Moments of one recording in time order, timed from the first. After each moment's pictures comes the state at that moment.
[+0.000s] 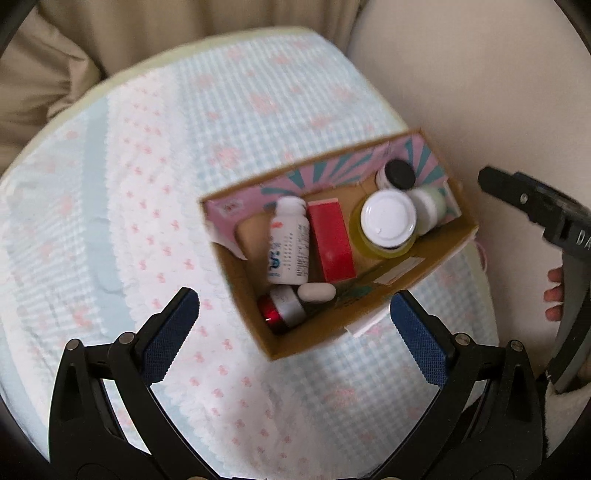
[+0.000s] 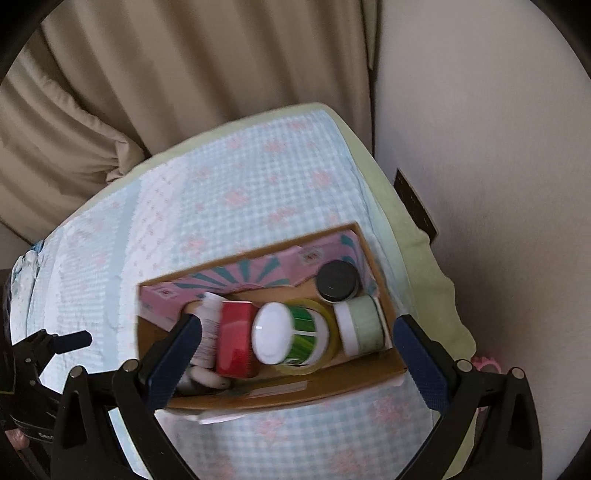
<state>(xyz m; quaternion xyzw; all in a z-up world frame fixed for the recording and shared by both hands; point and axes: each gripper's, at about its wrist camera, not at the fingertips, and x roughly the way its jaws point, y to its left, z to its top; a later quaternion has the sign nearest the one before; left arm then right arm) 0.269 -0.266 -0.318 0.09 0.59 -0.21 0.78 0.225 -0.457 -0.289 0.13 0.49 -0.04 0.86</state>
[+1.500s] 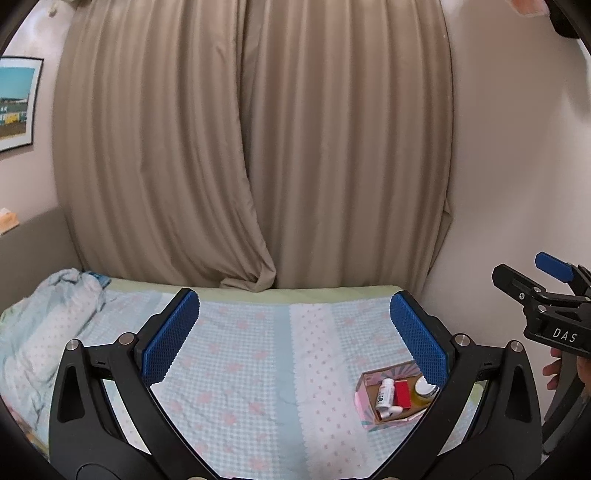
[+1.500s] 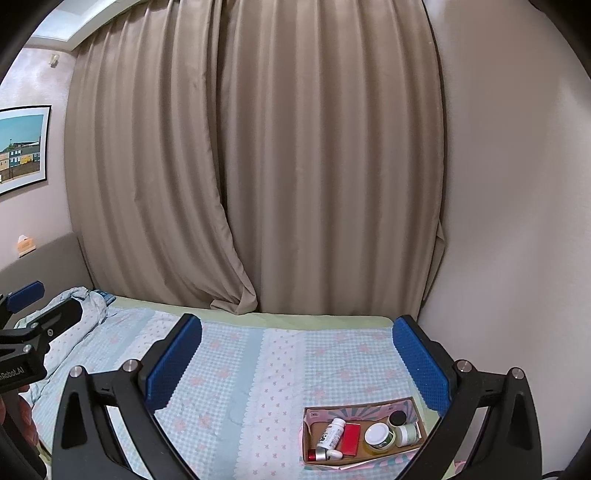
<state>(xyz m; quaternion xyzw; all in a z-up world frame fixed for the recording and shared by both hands) 0.057 -0.003 0.043 0.00 0.18 -0.06 0.98 0.041 -0.201 0.036 0.00 0.17 0.01 0.99</state>
